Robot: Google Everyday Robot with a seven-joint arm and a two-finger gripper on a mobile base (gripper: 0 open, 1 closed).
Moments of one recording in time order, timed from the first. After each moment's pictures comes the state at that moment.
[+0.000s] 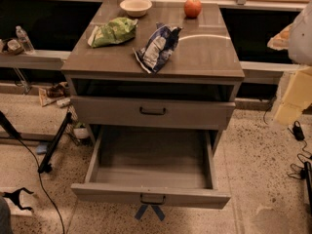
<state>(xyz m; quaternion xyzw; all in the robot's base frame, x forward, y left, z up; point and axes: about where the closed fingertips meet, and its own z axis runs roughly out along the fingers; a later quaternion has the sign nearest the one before) 0.438 -0.217 0.976 -0.60 0.78 -0.03 0.16</state>
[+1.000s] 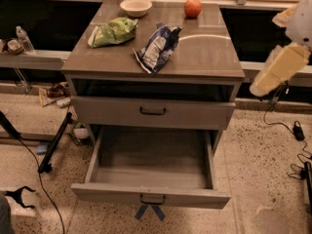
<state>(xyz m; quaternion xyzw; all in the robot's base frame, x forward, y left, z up) 0.511 -0.229 0.989 -0.53 0.80 -0.03 0.29</state>
